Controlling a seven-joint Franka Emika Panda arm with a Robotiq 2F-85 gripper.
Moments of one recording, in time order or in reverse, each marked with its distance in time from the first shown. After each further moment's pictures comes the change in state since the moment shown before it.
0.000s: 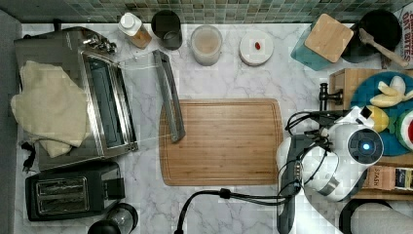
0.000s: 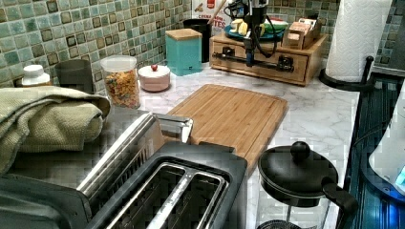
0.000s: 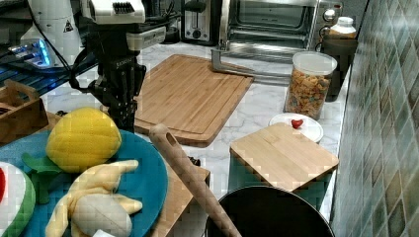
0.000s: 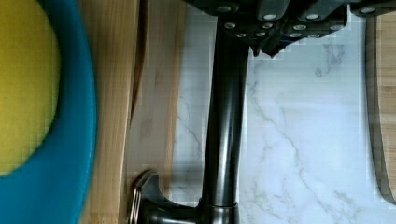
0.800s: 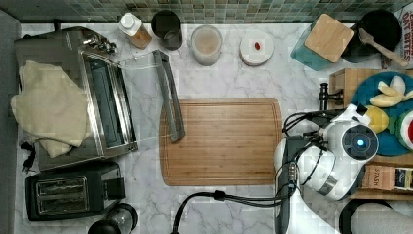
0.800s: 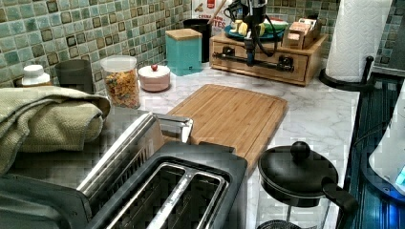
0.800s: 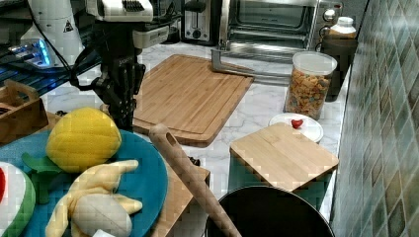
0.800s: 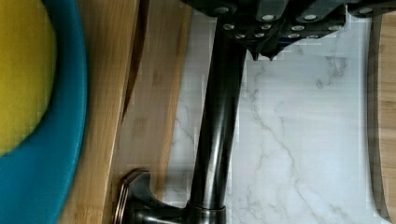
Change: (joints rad) arm 0.020 -0.006 -0.010 0.002 -0.071 -0.021 0.007
